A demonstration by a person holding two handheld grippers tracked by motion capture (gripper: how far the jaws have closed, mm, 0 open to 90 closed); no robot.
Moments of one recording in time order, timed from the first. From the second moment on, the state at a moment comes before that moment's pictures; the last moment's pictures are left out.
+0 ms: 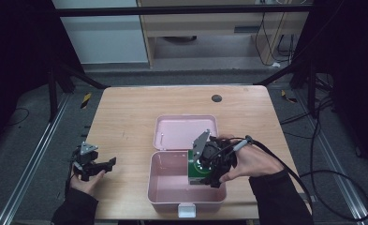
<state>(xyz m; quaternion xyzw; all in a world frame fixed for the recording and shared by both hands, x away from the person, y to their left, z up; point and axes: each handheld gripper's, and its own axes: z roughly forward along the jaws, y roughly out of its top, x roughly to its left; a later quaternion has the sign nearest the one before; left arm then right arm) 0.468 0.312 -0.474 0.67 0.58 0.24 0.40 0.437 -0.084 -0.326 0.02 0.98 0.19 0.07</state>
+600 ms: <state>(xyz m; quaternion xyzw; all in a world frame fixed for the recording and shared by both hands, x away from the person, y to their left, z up) 0.468 0.313 -0.474 0.67 0.58 0.24 0.40 0.440 -0.087 -0.347 0.03 0.98 0.19 0.05</state>
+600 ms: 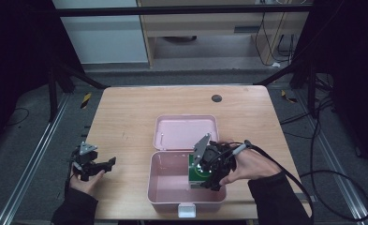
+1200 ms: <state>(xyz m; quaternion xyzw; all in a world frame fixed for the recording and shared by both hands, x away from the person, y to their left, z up) 0.468 0.313 -0.474 0.67 0.58 0.24 0.40 0.445 -0.092 -0.371 0.03 0.98 0.19 0.03</state>
